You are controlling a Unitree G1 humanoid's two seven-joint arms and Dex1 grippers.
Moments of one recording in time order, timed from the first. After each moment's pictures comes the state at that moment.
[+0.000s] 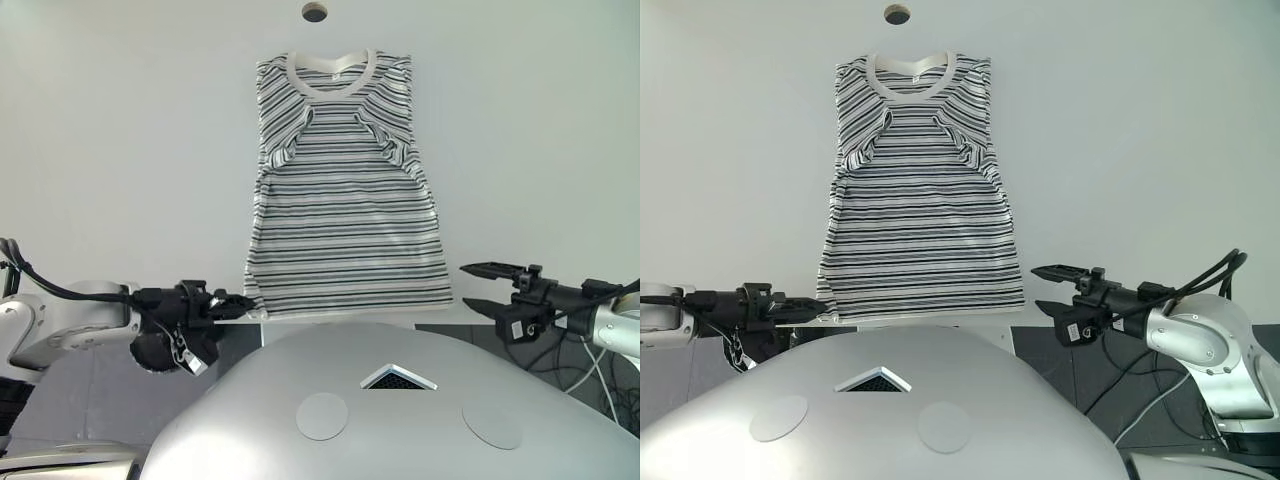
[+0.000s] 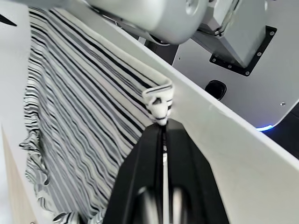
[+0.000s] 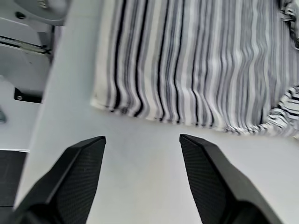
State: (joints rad) left arm 0.57 1.14 -0.03 -0.32 0.59 -1.04 -0.66; right arm 0.77 -0.94 -0.15 -0.41 -0.27 -0.59 0.92
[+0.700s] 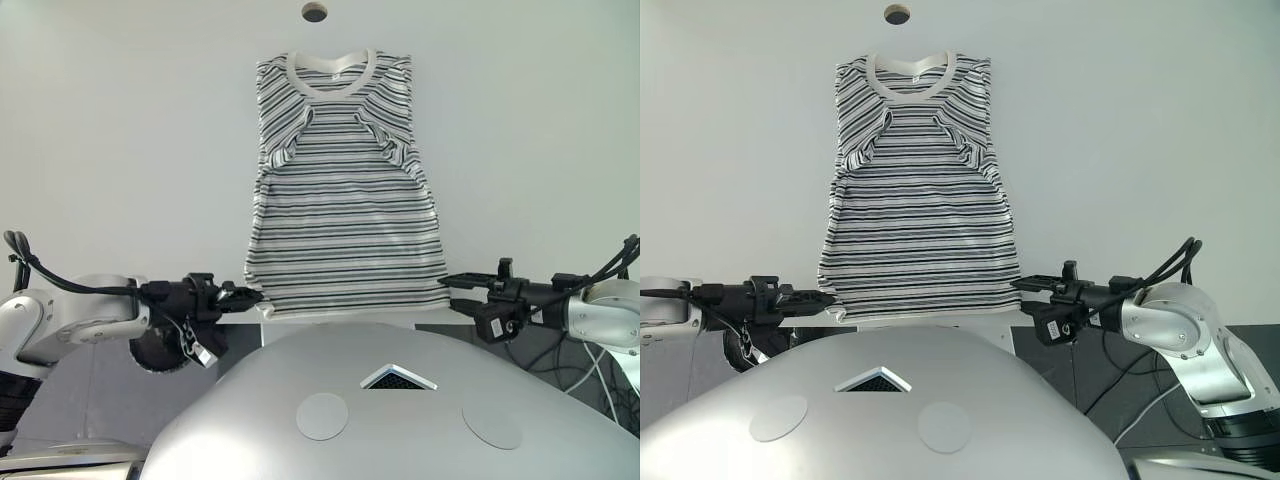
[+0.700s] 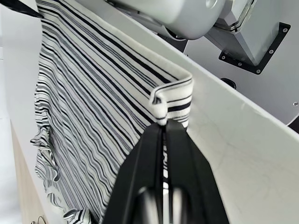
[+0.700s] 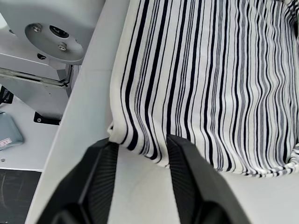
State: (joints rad) left arm 0.53 1.13 -0.06 -0.37 0.56 -0.97 -0.66; right arm 0.68 -0.98 0.01 -0.43 -0.22 -0.46 0.96
